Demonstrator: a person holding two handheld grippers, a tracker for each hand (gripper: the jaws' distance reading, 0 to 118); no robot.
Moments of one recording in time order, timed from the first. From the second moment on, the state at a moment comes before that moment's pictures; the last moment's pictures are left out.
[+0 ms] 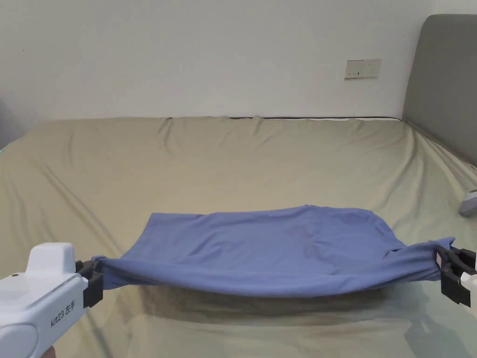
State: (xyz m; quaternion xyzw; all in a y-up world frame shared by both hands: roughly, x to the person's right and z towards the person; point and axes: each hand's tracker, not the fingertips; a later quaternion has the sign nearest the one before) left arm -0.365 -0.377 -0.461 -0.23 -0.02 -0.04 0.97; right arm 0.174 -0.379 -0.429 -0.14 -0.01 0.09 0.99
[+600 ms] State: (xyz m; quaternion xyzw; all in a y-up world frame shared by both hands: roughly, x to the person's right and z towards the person) left arm -0.370 -0.474 -0.423 -0.40 -0.07 -0.08 0.91; right arm 0.196 -0.494 -0.398 -0.36 0.01 0.12 0.92
